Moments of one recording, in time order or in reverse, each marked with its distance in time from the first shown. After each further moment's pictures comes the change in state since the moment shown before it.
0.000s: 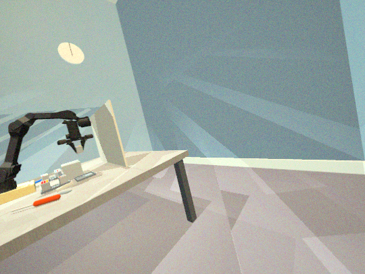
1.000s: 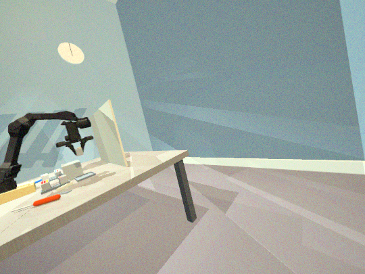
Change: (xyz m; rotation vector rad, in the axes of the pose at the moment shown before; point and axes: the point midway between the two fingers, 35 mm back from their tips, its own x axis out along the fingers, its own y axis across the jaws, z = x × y) arm 0.012 0.012 -0.040 -0.004 0.004 -0.006
